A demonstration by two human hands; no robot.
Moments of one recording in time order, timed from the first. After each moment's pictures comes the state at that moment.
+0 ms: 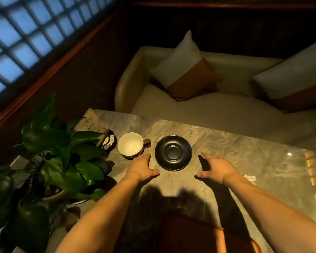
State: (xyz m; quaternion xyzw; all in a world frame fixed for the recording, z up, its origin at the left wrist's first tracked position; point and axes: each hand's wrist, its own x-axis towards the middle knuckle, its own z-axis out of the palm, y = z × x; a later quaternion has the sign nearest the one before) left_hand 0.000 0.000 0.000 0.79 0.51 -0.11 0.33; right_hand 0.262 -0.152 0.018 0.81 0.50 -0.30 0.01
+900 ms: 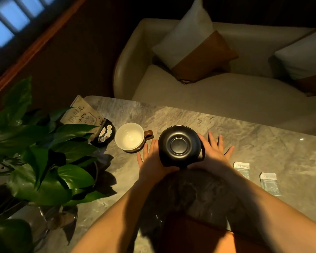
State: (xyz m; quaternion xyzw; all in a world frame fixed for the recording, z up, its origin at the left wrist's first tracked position) left_hand 0.031 -0.021 -0.046 0.85 0.48 0.14 0.18; right_hand 0.247 -0.105 -0.048 0.83 0.44 -0.33 -0.10
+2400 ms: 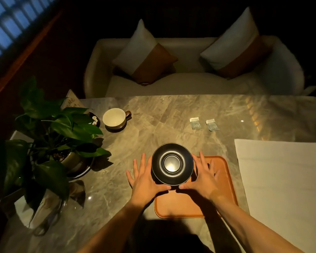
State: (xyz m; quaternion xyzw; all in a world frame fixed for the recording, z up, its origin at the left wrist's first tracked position) left_hand -0.109 -0.205 -0.001 0.85 0.41 -0.02 0.32; right_hand 0.062 -0.362 0.021 0.89 0.30 -0.30 -0.19
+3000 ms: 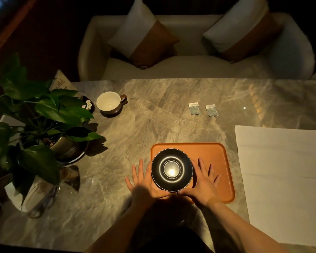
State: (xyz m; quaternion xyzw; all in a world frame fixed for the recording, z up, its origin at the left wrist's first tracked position) left_hand -0.135 -0.257 -0.047 0.86 0.44 -0.08 0.26; right_hand 0.034 -0.410 -0.022 0.89 0.29 -0.33 -0.14
